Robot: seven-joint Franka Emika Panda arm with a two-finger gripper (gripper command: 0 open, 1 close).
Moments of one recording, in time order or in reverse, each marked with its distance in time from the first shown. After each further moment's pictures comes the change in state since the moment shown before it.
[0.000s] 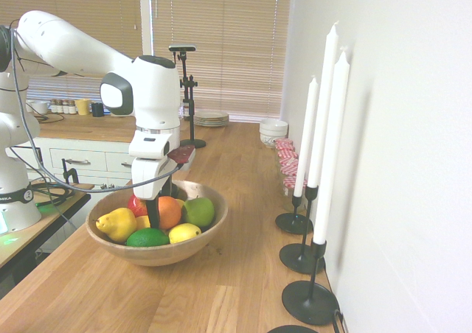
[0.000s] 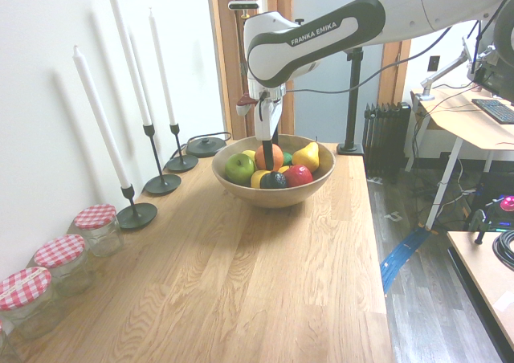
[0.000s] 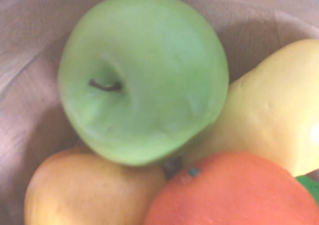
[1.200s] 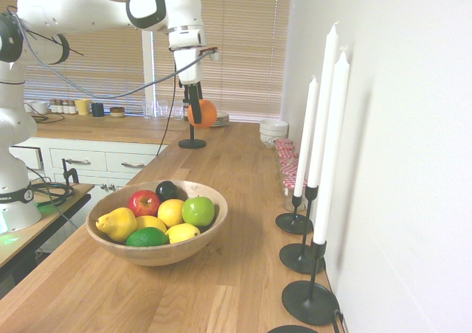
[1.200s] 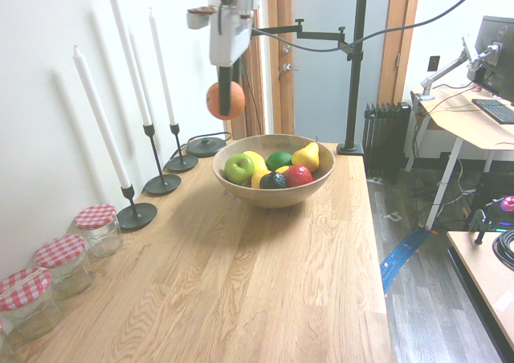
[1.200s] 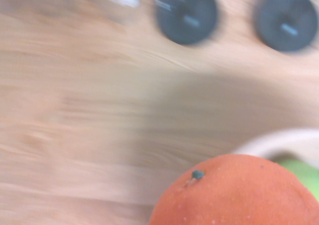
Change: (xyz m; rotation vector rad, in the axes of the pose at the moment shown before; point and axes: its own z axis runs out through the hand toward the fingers) arm -0.124 -0.173 -0.202 0.135 0.142 -0.118
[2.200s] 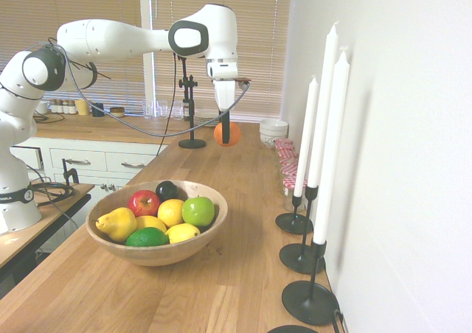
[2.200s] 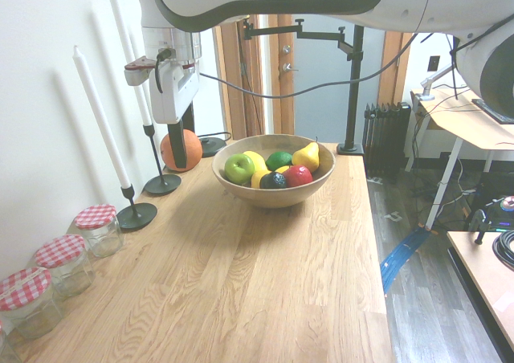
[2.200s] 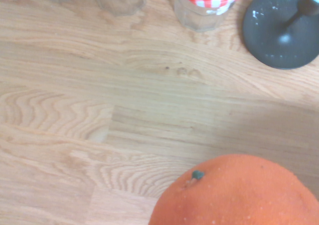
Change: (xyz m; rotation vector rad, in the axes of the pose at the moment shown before) arm 0.028 -0.049 0.074 -0.059 -0.065 -0.052
